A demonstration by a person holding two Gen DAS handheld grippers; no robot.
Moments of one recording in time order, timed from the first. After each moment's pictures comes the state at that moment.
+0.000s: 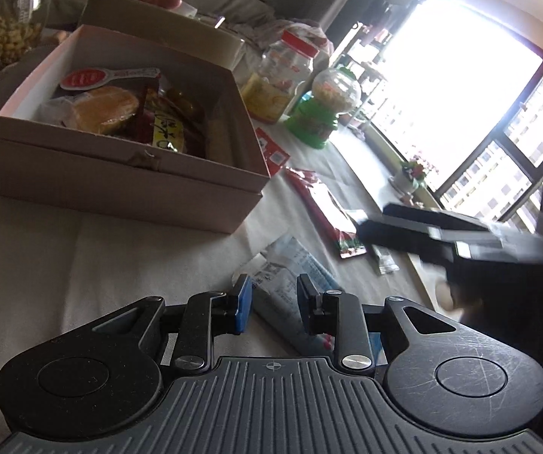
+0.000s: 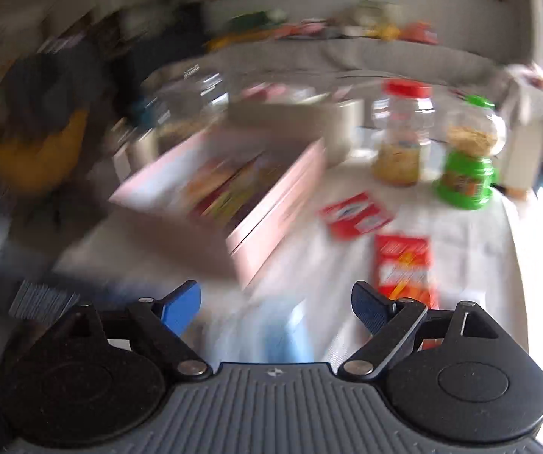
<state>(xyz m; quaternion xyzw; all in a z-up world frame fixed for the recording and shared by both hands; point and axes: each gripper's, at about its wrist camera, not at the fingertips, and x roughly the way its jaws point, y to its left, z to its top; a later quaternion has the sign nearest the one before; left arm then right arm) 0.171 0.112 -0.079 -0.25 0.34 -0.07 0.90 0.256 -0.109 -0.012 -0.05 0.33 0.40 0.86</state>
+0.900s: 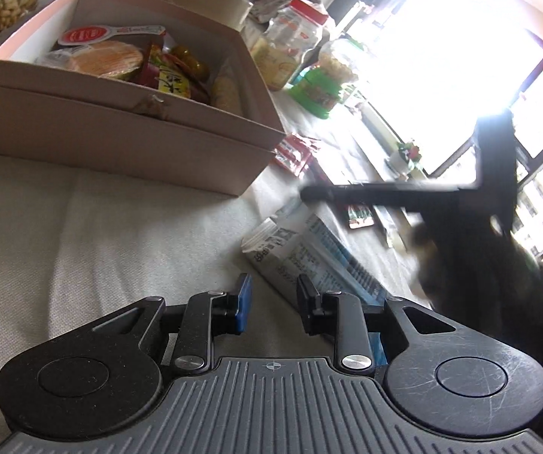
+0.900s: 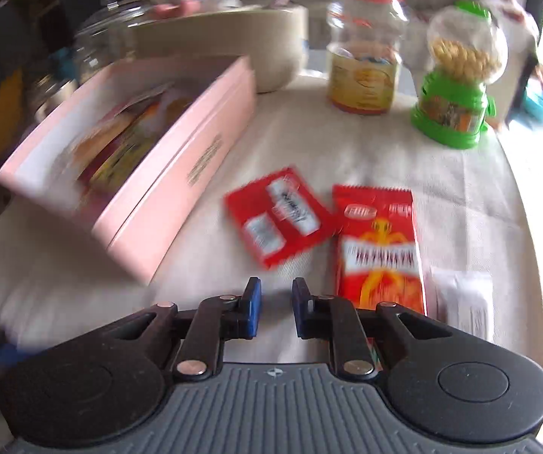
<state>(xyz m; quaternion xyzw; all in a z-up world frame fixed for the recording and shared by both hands) 0.175 0.113 -0.102 -0.26 0.38 -0.09 0.89 0.304 -0.066 -0.066 -0.12 0.42 0.33 0.84</state>
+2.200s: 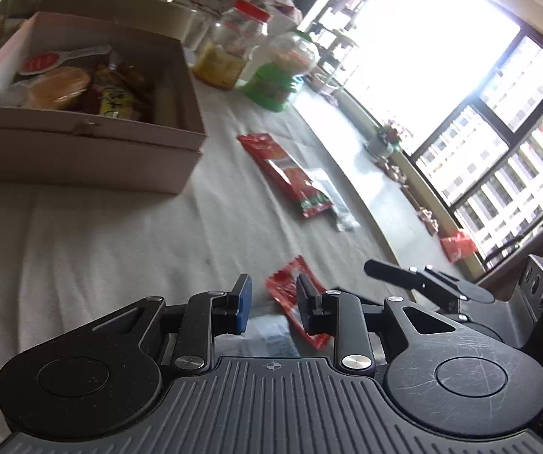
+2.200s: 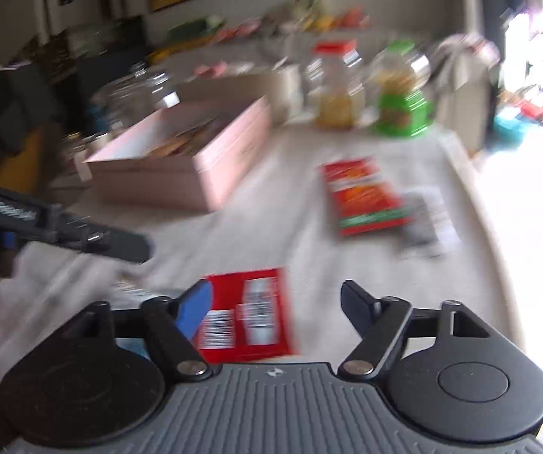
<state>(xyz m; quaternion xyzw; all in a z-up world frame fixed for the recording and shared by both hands) 0.161 0.075 -0.070 -0.22 0.38 -0.14 0.89 0.164 -0.166 -0.062 -0.04 0.31 0.30 0.90</state>
